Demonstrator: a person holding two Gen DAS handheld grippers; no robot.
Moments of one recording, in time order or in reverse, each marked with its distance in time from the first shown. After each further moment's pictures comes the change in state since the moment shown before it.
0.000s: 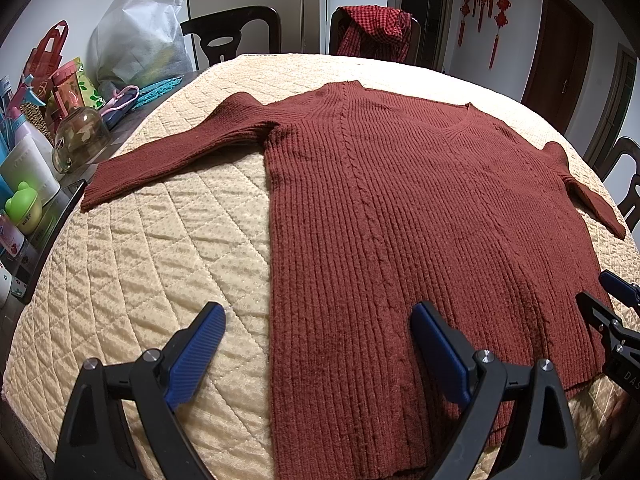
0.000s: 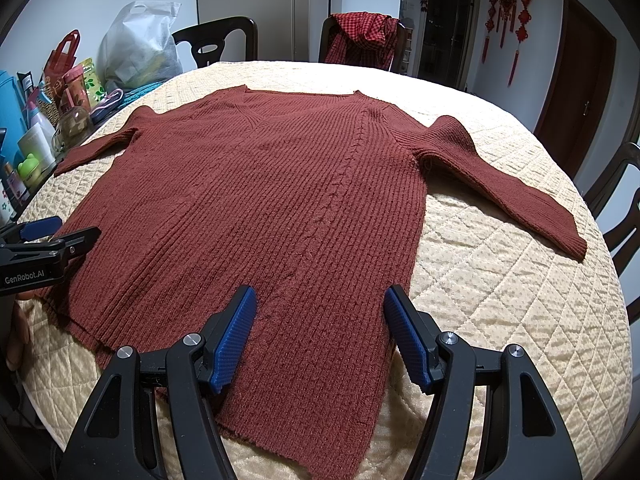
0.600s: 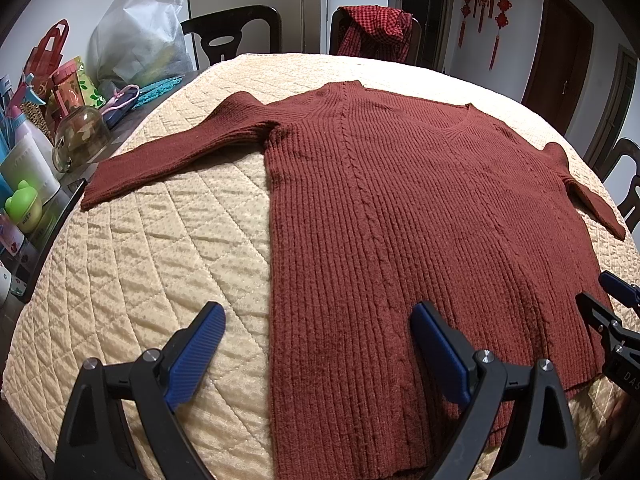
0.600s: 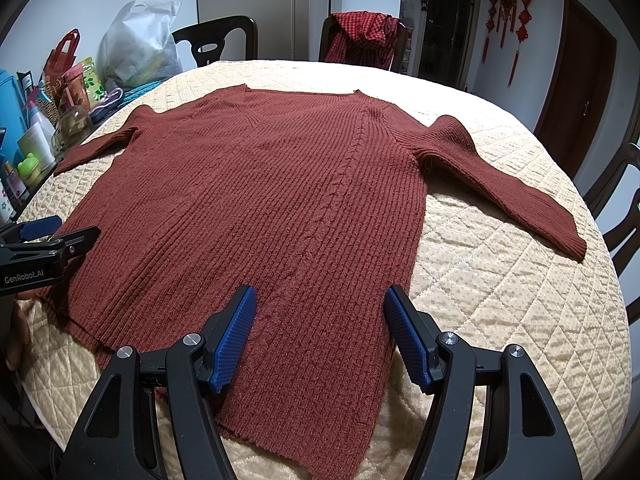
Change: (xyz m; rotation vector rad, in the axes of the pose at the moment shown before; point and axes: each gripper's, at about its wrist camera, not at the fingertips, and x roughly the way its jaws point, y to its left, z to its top) left arm 0.001 0.000 -0.001 -0.001 0.000 -0.001; right arm -0.001 0.001 -0.003 0.000 0.001 0.000
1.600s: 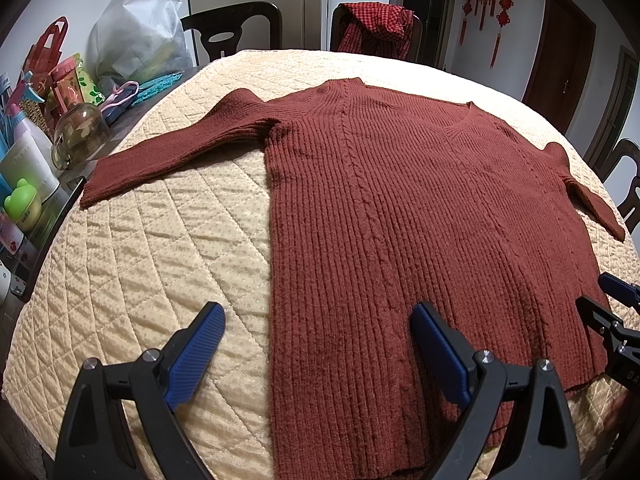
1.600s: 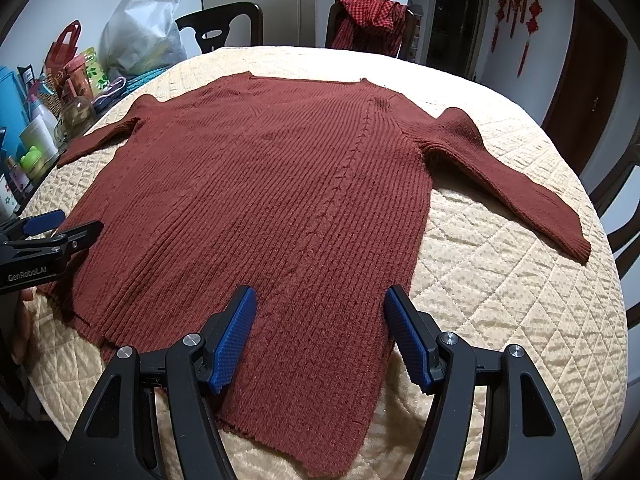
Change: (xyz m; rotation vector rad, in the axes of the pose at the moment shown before) left arm 0.001 -0.001 0.002 -0.006 0.008 -0.003; right arm 0.003 -0.001 0.008 -0.017 0.066 0.024
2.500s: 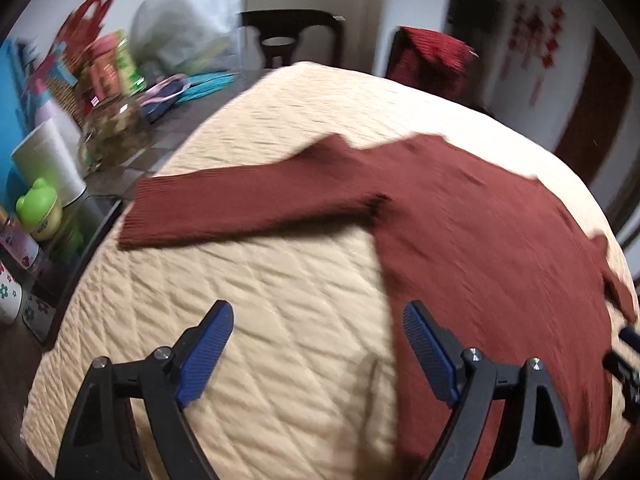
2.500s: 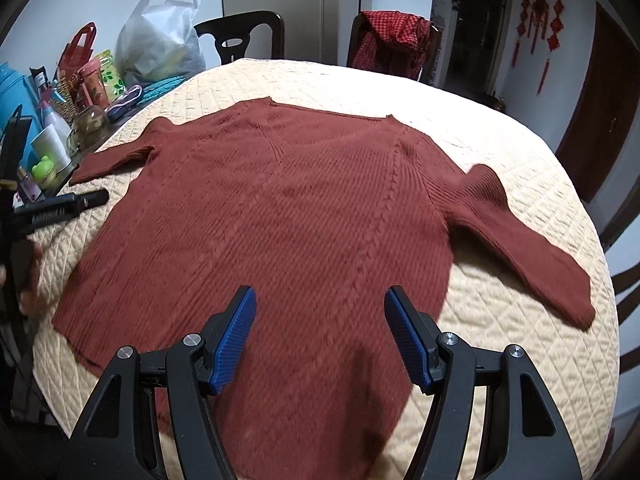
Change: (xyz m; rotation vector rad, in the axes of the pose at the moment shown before) left arm 0.020 0.086 0.054 -0.186 -0.041 0.050; right arm 0.004 0.010 0.051 -0.060 -0.025 0.050
